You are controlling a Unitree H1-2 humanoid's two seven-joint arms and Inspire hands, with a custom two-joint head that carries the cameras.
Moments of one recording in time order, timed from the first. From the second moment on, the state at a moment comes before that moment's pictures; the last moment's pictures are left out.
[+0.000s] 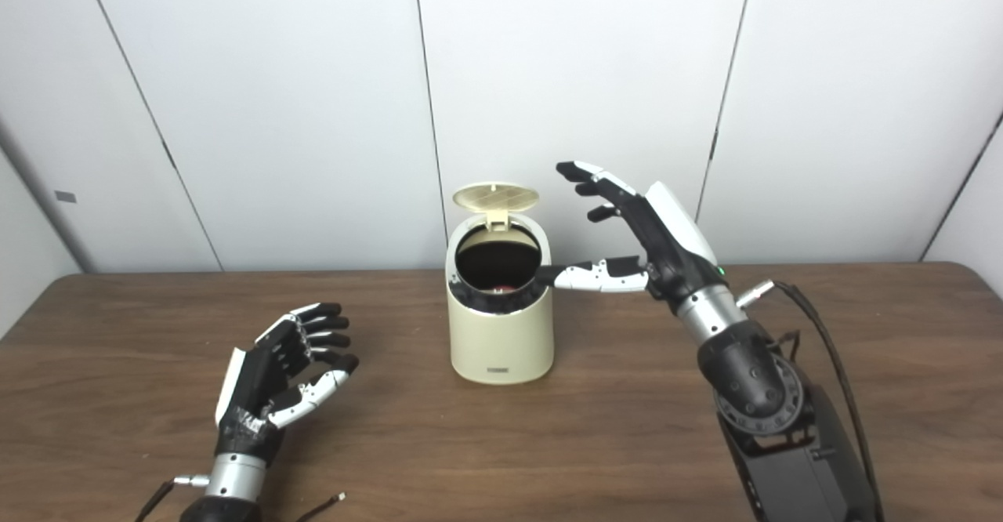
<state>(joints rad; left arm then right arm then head) -0.21 0.10 0.06 0.25 -0.02 -0.35 -0.01 -0.58 -0.30 0.13 -0.08 -0.41 0.12 0.20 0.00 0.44</state>
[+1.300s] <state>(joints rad) -0.23 0.10 0.06 0.29 0.02 -0.32 -0.01 -0.85 -0.37 0.39 -0.01 -0.66 0.18 0.46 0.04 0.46</state>
